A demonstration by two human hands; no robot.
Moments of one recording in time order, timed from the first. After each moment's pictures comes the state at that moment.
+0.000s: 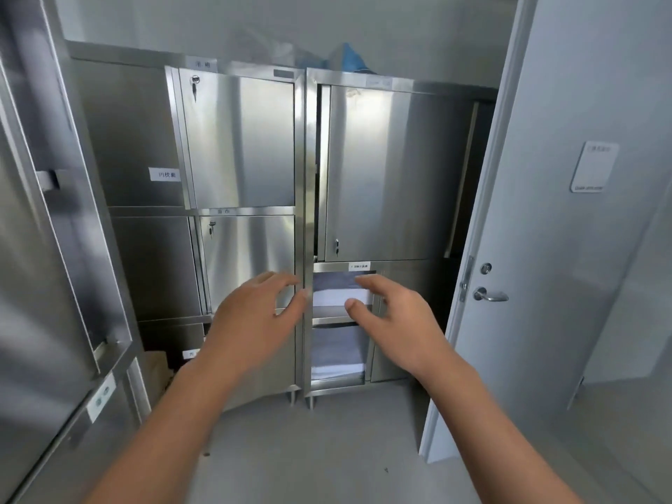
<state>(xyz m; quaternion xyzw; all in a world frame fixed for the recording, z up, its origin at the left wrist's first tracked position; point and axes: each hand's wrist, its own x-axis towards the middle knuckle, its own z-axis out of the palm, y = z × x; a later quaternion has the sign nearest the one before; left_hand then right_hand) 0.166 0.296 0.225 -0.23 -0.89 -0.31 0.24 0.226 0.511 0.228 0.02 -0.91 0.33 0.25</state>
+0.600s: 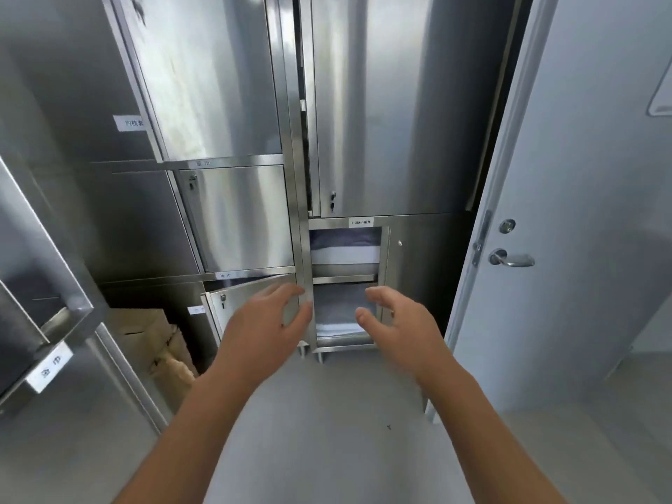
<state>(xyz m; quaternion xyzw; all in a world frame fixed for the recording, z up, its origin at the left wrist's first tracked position) 0.115 0.467 0.141 -0.16 -0.92 -0.29 0.19 0.146 0.686 0.127 0.02 -0.91 0.39 0.13</state>
